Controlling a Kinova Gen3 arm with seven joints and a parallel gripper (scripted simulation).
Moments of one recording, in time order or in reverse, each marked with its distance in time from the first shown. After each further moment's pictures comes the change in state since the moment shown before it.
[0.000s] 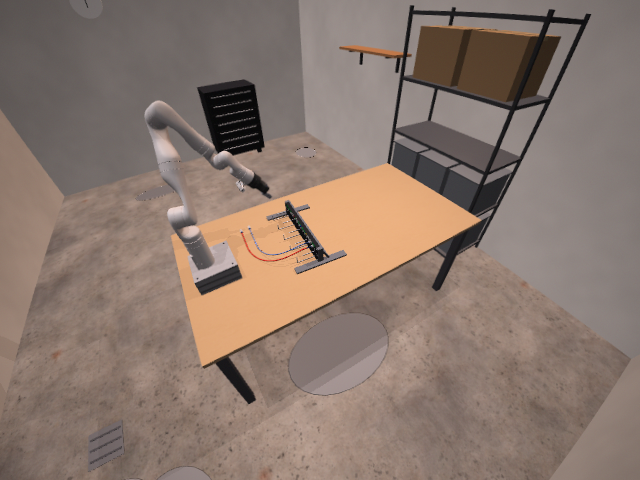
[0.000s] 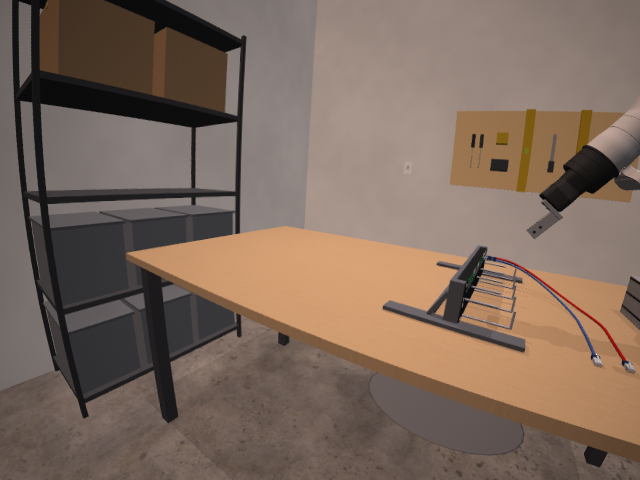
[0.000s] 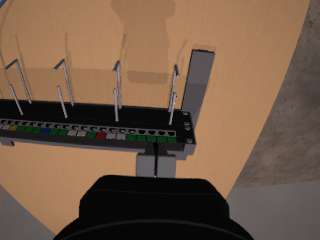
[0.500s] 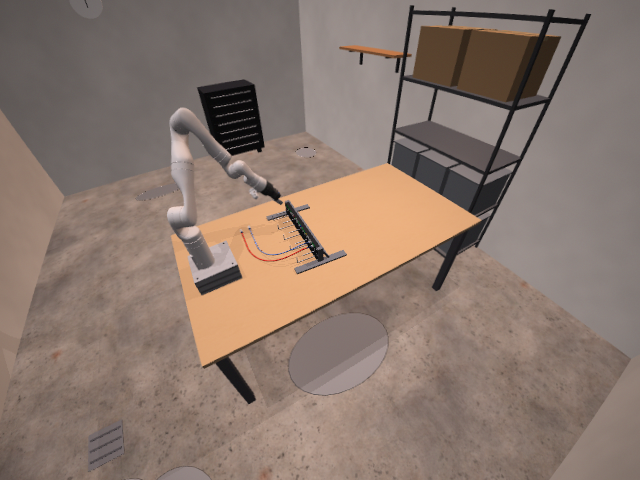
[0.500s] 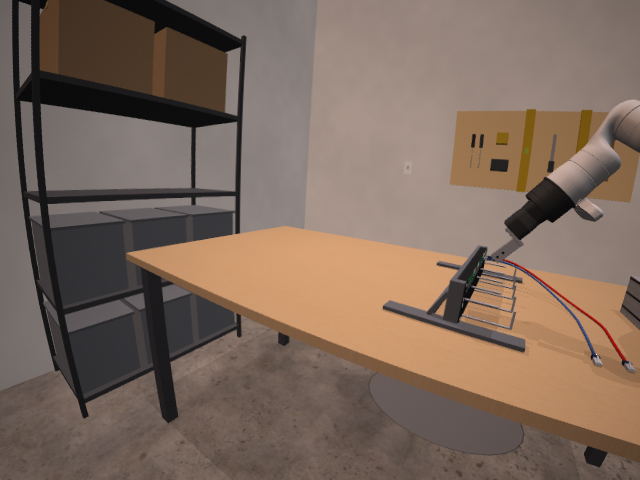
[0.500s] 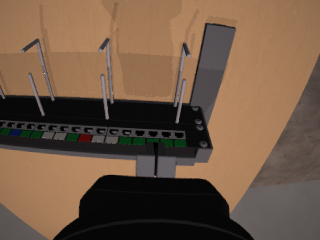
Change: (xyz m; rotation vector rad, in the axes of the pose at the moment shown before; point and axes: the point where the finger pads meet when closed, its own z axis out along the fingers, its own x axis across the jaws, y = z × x) arm -0.003 0.004 0.086 -0.006 -0.001 0.010
